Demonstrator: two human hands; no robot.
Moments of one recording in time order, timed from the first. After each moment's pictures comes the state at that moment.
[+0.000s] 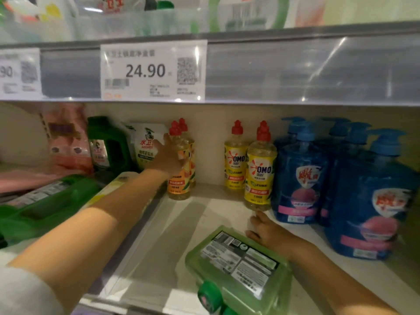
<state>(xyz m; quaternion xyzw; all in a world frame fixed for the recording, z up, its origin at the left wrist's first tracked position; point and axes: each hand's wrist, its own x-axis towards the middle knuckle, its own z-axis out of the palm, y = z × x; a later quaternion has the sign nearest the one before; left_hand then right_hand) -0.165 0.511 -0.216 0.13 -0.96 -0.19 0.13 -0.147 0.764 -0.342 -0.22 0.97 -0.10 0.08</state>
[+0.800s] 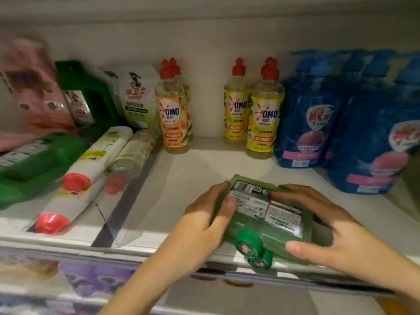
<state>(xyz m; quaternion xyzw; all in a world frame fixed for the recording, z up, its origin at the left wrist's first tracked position) 0.004 0.566 -0.331 -0.15 -0.86 -0.49 0.06 0.003 0.805 -0.310 -0.29 0.88 -0.38 -0.01</state>
